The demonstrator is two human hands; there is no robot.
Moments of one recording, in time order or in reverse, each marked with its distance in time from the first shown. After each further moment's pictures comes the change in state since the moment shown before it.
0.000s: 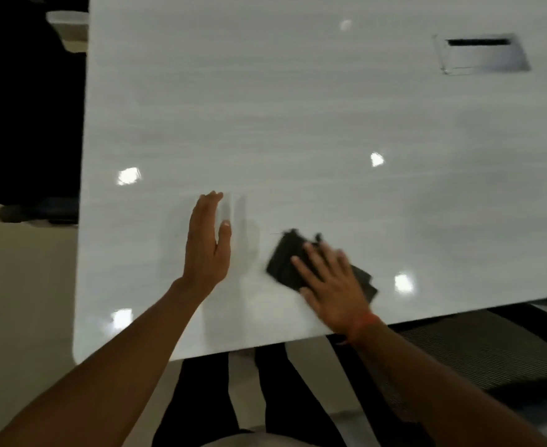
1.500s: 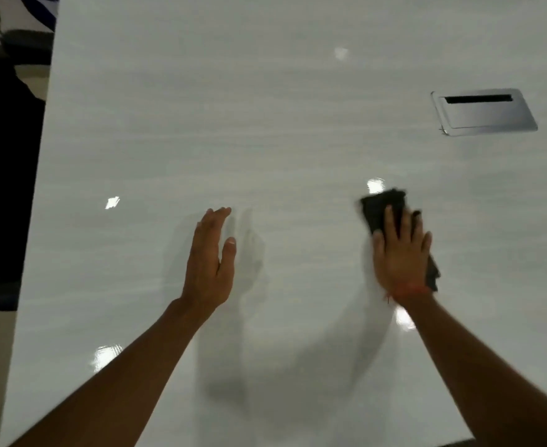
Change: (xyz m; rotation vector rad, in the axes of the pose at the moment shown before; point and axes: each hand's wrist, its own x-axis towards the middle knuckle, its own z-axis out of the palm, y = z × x) left_hand 0.146 0.015 0.062 -0.061 -0.006 0.022; right_hand 0.157 0.202 -0.064 0.064 0.071 0.659
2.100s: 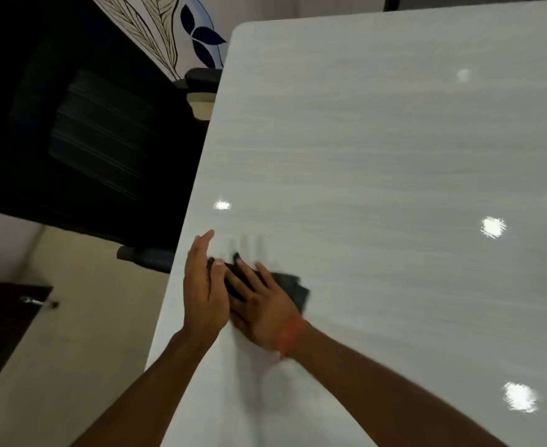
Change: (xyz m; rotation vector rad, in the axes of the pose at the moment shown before) left_hand -0.069 -0.024 -0.152 0.072 0.390 -0.263; right_hand -0.148 -0.333 0.064 0.003 -0.167 -1.267
